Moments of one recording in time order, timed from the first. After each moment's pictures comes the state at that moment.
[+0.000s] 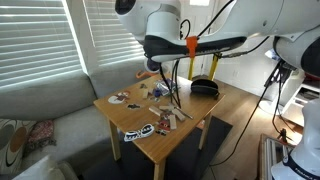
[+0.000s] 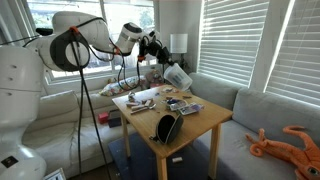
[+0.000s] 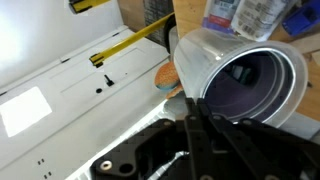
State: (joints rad) arm 0.43 0.47 -0.07 -1.16 -0.97 1.53 0.61
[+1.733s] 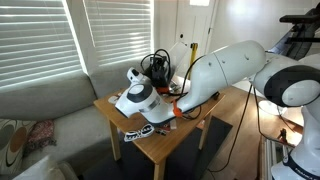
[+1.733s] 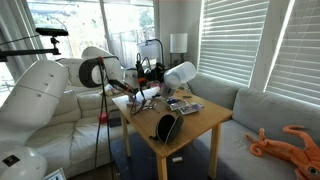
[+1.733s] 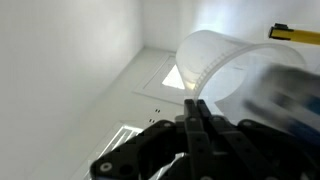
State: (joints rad) arm 0.45 0.78 0.01 -1.31 -1.76 1.03 0.30
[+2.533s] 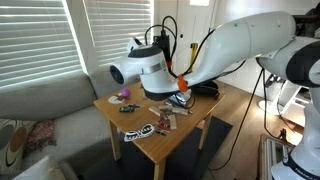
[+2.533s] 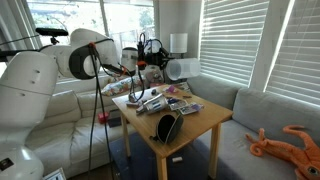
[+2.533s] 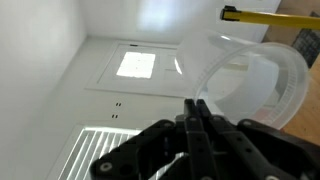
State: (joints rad) arm 0.35 0.60 0.14 -1.26 -1.62 1.17 0.24
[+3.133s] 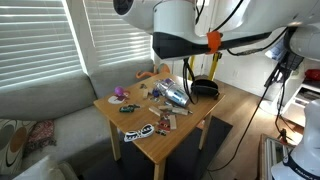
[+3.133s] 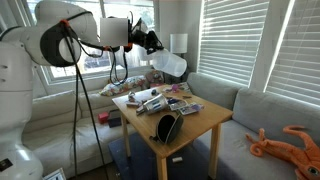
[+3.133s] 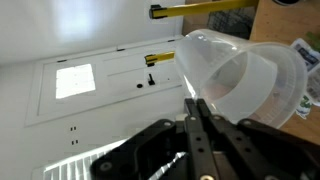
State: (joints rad) arm 0.34 0.35 0.21 -1.25 -1.28 1.21 0.35
